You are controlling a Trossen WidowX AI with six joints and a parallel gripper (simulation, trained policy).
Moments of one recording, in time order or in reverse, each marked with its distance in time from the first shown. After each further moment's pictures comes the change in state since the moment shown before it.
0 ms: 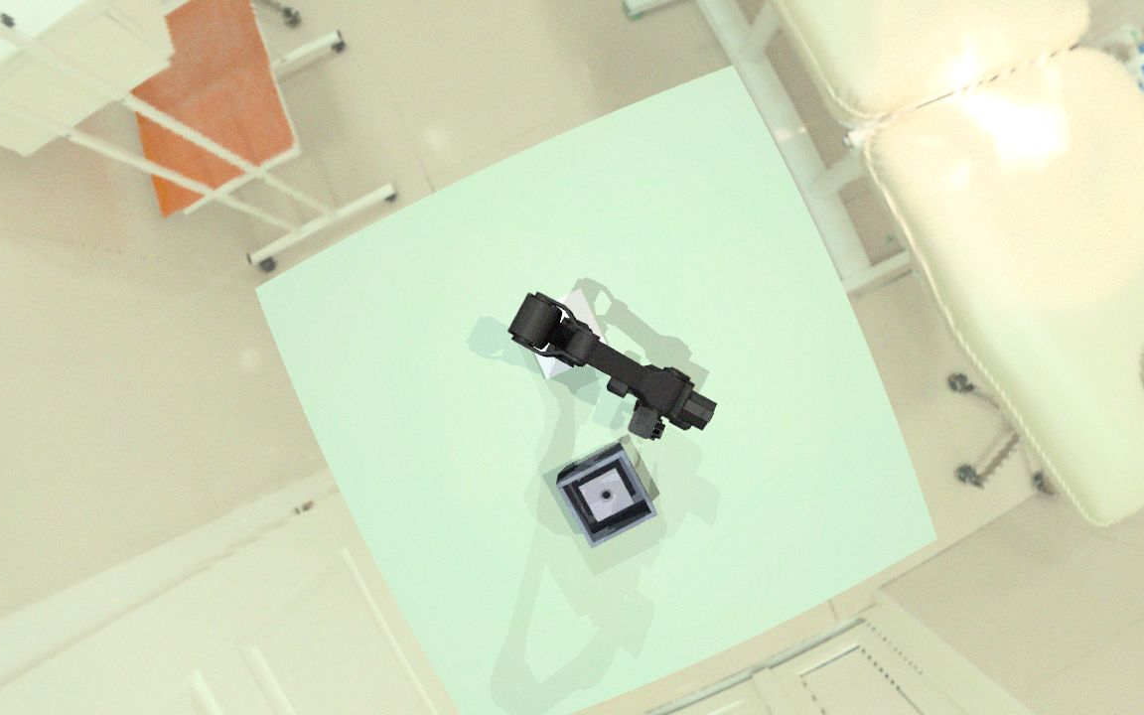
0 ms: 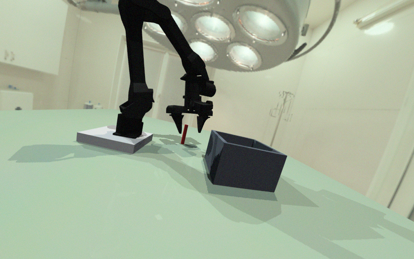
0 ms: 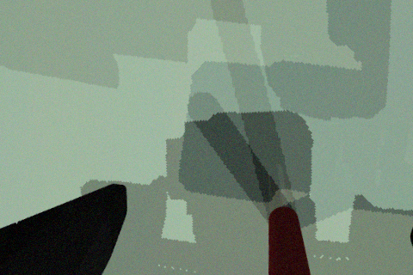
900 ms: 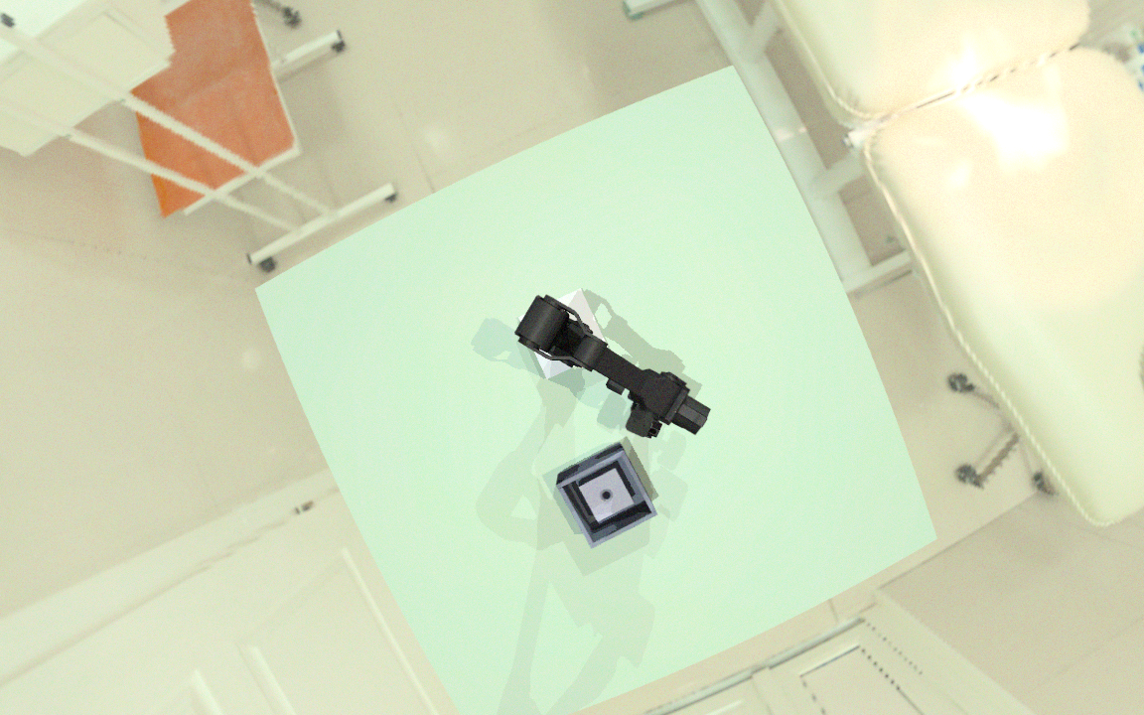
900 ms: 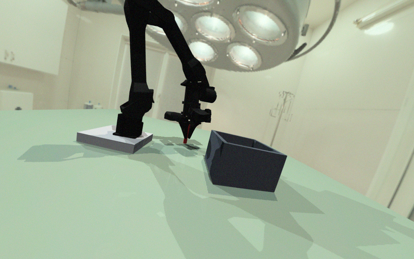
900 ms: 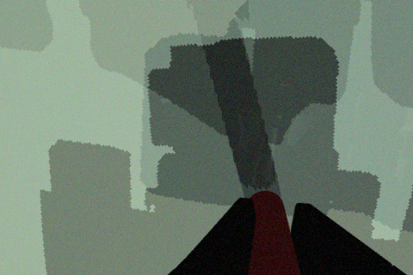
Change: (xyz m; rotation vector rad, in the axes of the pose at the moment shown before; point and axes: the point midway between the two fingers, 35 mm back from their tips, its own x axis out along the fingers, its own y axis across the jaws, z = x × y) arm 0.024 -0.004 -0.010 0.011 0.101 -0.014
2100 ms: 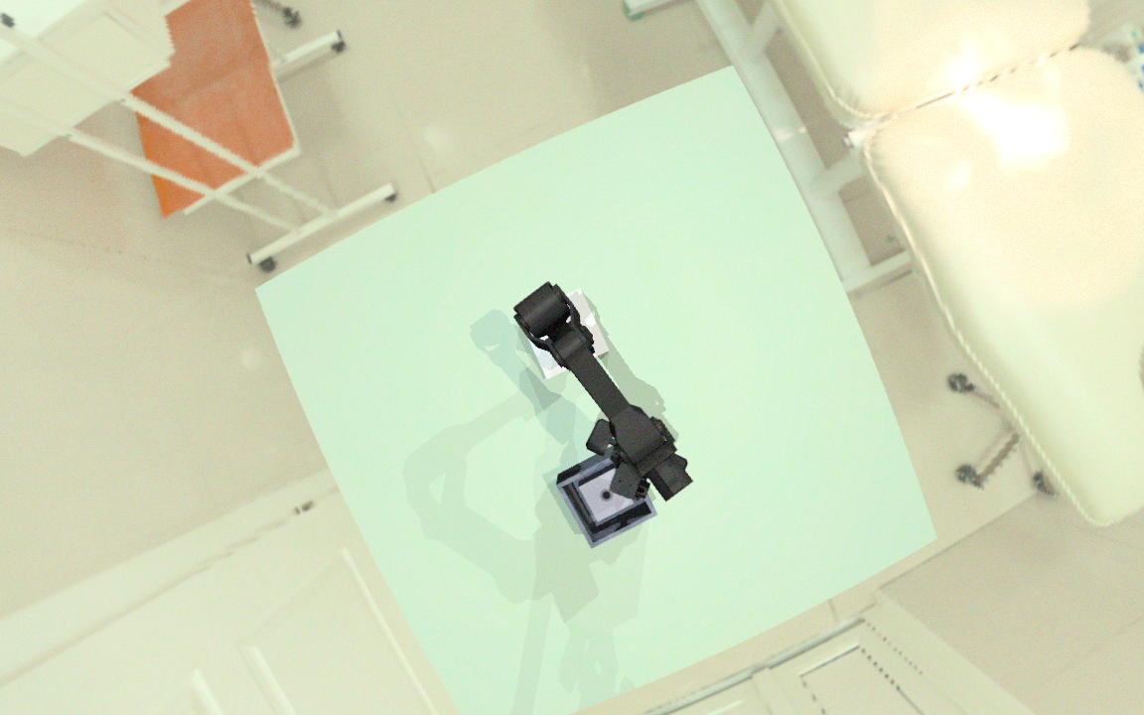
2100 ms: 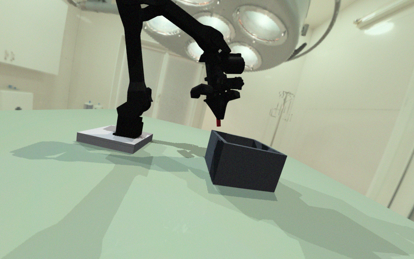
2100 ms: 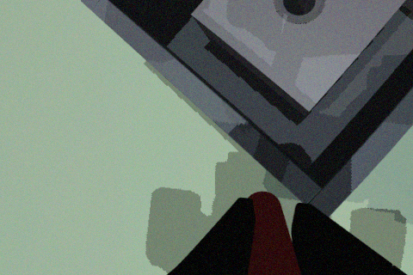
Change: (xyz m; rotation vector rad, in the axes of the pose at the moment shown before) arm -0.099 0.026 0.130 -0.040 -0.284 0.089
